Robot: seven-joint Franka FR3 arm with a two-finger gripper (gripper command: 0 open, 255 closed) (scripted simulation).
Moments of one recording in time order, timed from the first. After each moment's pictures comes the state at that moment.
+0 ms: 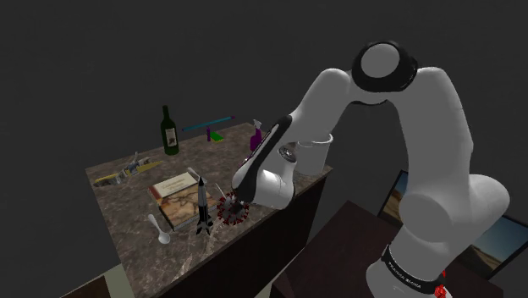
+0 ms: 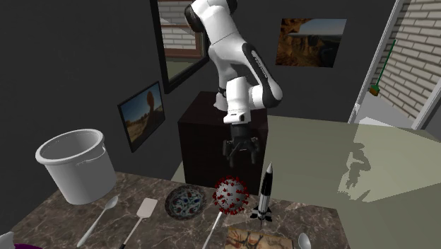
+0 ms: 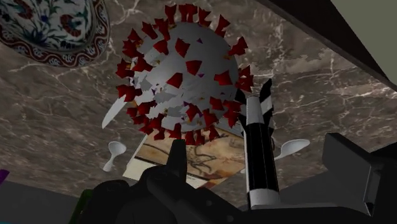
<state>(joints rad) -0.40 0.70 0.78 -2.42 0.75 3.67 -1.20</state>
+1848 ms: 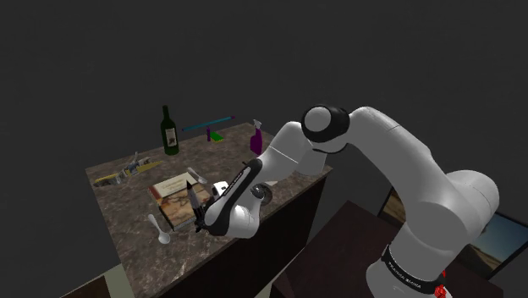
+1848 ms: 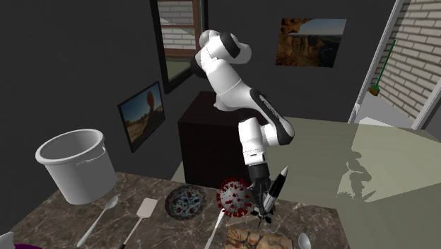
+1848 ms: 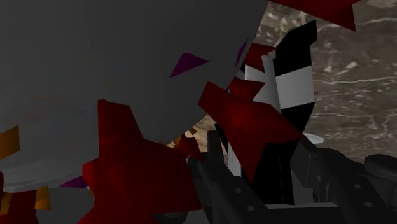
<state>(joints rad) -0.20 1.25 0.67 -1.90 0.33 3.81 -1.28</state>
